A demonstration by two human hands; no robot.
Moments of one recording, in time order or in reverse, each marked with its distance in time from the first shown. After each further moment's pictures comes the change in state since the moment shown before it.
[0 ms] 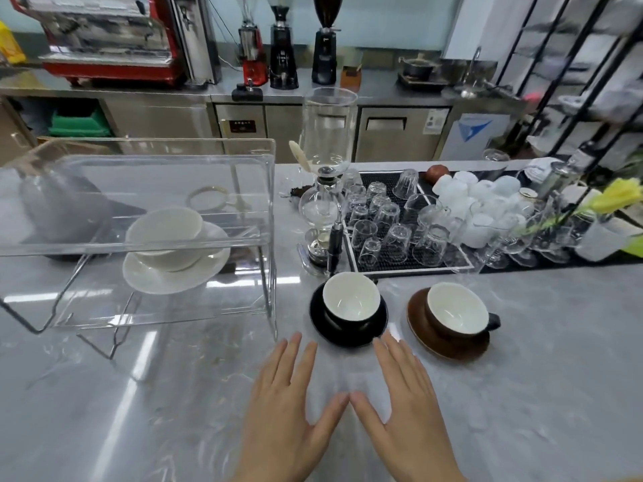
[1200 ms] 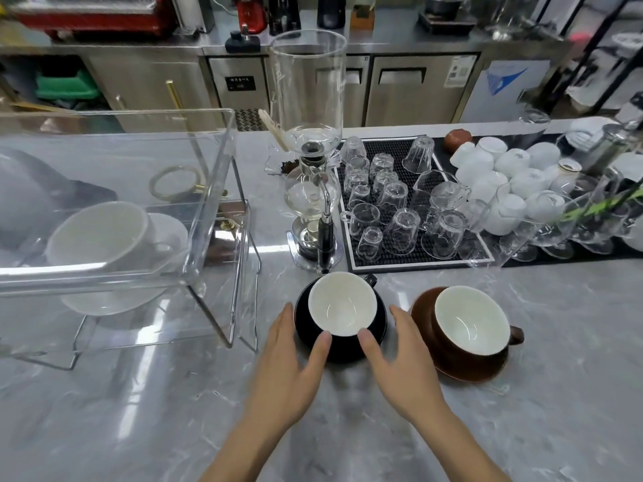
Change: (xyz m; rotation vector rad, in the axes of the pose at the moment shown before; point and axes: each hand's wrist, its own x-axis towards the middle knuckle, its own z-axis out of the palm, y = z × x) left_hand 0.093 0.009 0.035 -0.355 -0.181 -0.421; right_hand 0.101 0.040 -0.005 0.361 -0.112 0.360
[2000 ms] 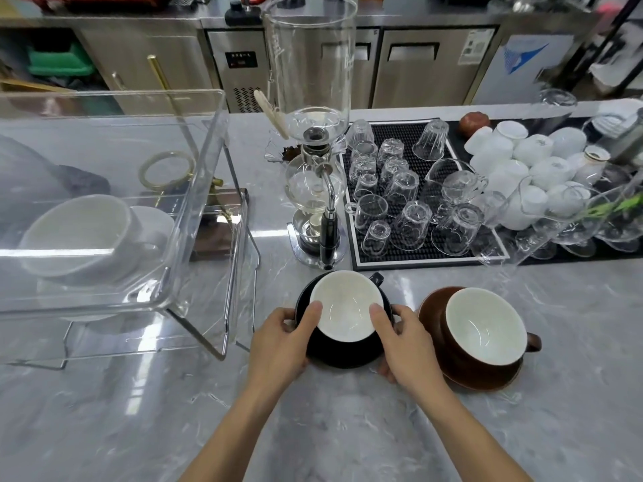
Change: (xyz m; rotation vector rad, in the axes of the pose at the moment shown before) left_hand 0.044 0.007 0.000 -0.312 0.055 -0.368; right_hand 0.042 0.007 0.009 0.259 -0.084 0.281
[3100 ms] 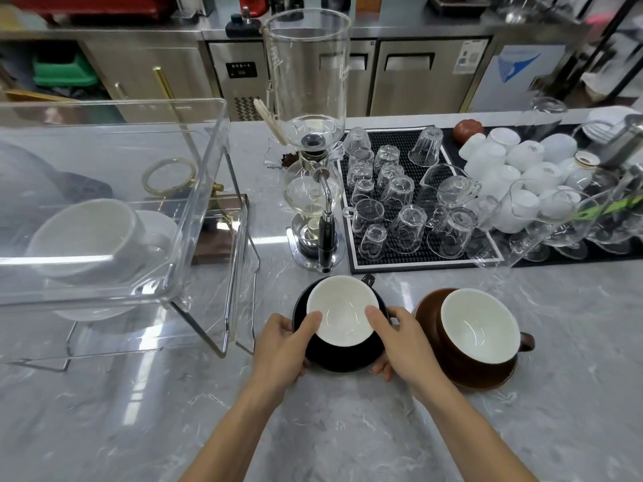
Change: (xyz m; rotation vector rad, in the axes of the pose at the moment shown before) left_hand 0.000 -0.006 0.005 -0.114 -0.040 -0.075; right_hand 0.002 -0.005 -0.003 0.056 -0.112 0.066
